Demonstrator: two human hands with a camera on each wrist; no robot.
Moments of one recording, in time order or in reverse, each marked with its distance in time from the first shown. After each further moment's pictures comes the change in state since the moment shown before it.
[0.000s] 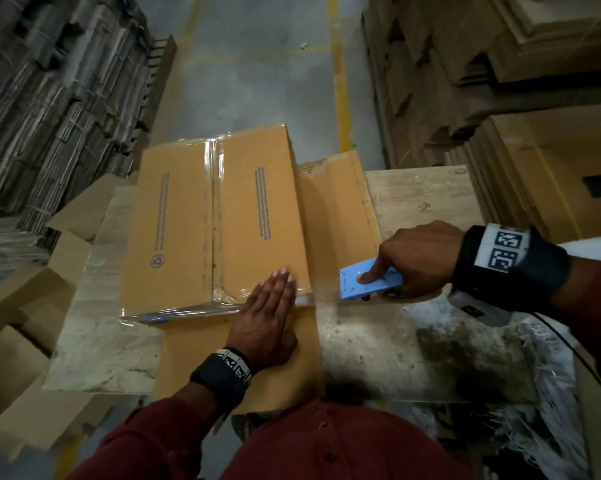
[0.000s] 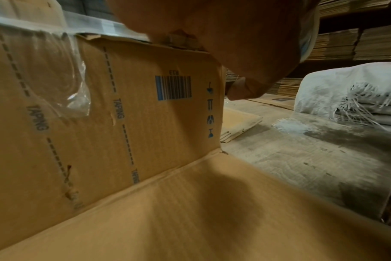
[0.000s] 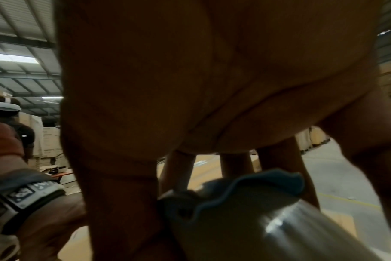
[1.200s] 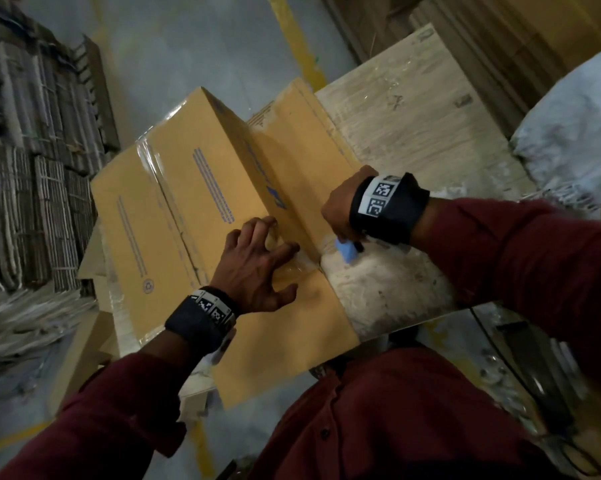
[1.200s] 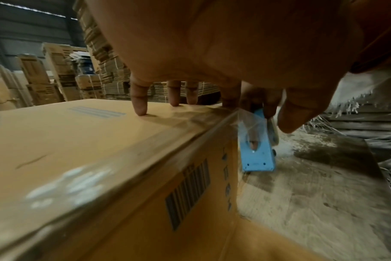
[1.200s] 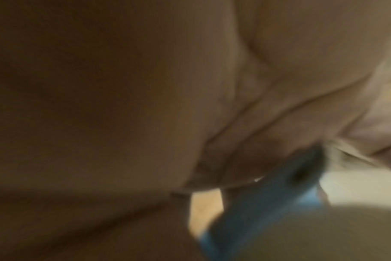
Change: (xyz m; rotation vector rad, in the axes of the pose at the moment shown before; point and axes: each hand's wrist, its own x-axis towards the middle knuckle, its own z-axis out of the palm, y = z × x) left_hand 0.085 -0.011 -0.069 0.251 -0.338 0.319; right_hand 0.109 -0.004 0.068 0.180 -0.045 0.030
